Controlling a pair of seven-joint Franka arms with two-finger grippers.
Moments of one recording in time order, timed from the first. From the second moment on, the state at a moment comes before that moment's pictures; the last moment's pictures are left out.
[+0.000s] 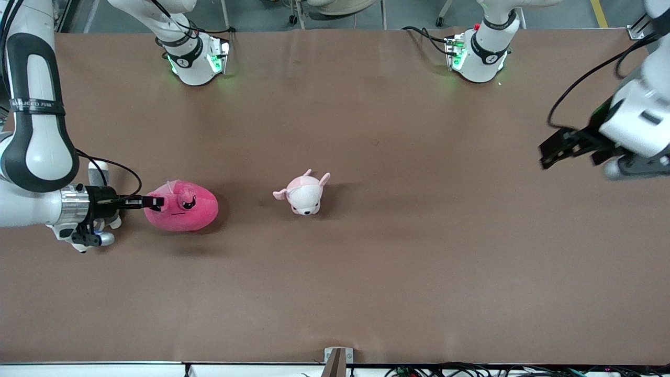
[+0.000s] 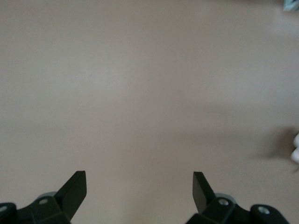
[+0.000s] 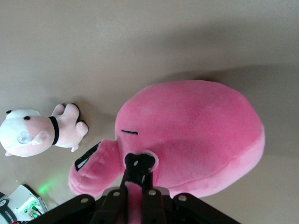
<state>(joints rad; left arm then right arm) -0.05 0.17 -0.14 -1.25 0.07 1.43 -0.21 -0.07 0.46 -0.04 -1.59 0.48 1.66 -0.16</state>
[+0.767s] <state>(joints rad) -0.04 -0.06 -0.10 -1.57 0.05 1.49 -0.14 -0.07 0.50 -0.04 -1.59 0.50 1.66 -0.18</state>
